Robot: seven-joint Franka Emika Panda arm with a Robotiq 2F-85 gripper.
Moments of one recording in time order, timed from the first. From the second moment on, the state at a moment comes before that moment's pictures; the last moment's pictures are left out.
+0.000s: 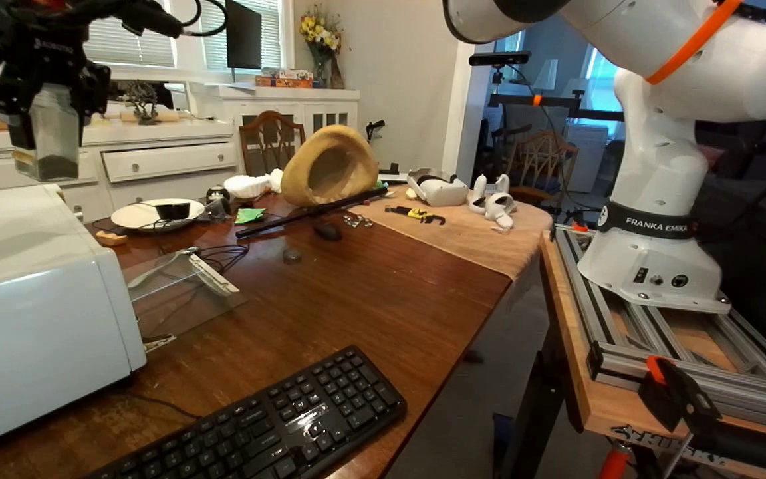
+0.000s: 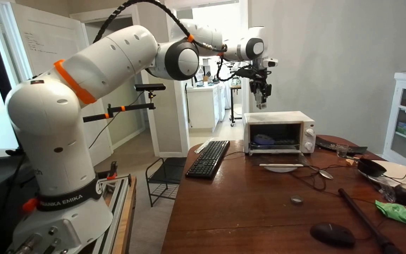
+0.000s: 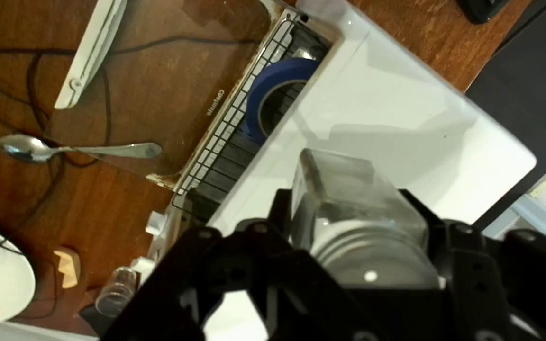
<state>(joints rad) 0.43 1.05 0.10 -0.61 -0.06 1.87 0.29</state>
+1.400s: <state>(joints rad) 0.52 1.18 0.06 -0.46 -0.10 1.76 0.08</state>
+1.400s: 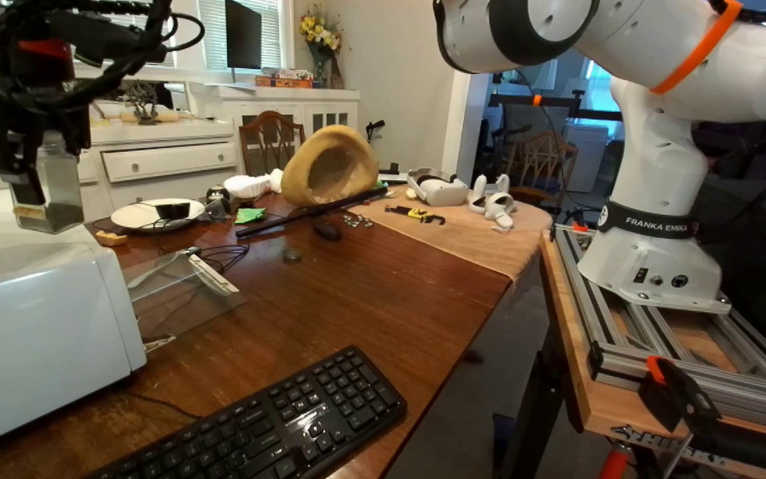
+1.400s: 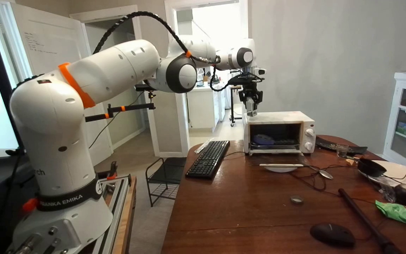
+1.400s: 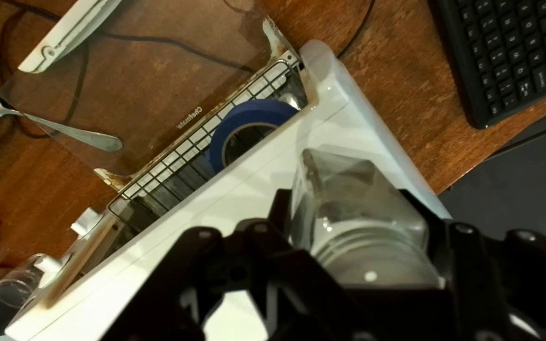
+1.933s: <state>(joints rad) 0.53 1.19 0.07 -0.46 -0.10 1.73 0.08</state>
